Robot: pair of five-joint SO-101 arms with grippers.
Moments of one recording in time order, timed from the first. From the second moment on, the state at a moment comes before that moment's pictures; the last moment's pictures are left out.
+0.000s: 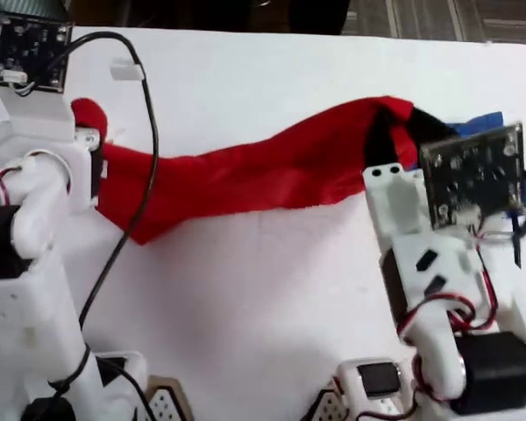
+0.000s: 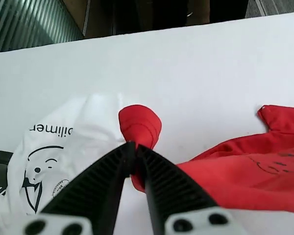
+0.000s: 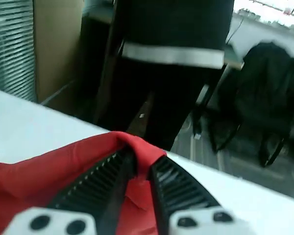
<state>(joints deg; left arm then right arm) -11.8 -31.6 -15.5 92.4 -8.4 -9.8 -55.2 4.0 65.5 18.2</state>
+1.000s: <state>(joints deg) -11.8 -46.3 -22.7 98.1 -5.5 -9.9 -56.1 -22.1 74.9 19.8</state>
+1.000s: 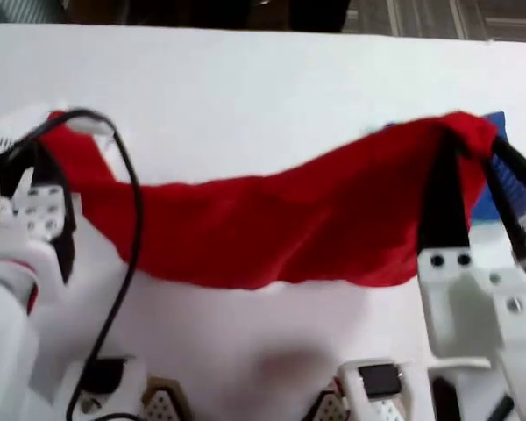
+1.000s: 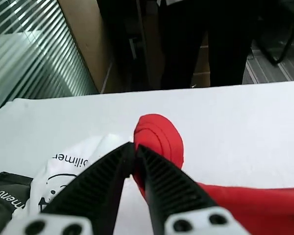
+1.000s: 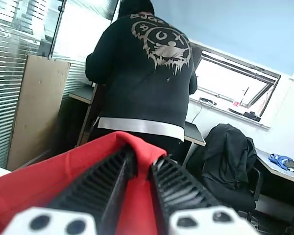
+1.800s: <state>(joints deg) -15.2 -55.6 -30.8 96.8 -5.5 -9.9 -60.6 -29.1 79.0 17.0</state>
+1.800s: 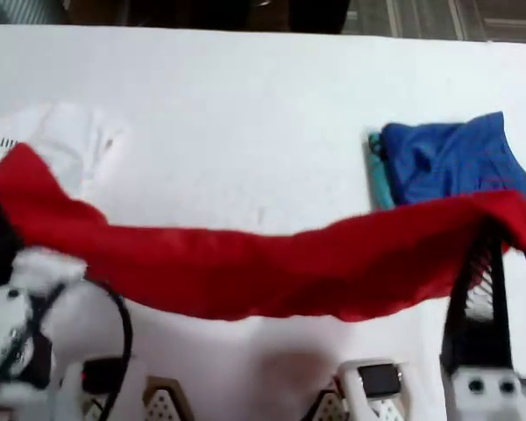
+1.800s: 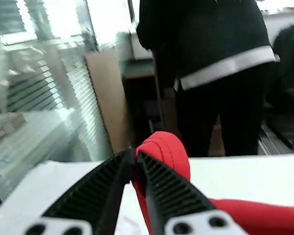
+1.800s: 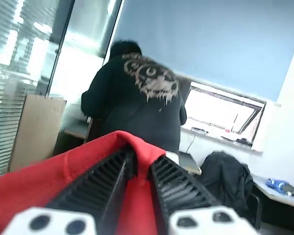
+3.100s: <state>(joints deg) -16.8 -58.1 8.7 76.1 -5.5 -9.9 -49.6 -9.1 66.5 17.1</state>
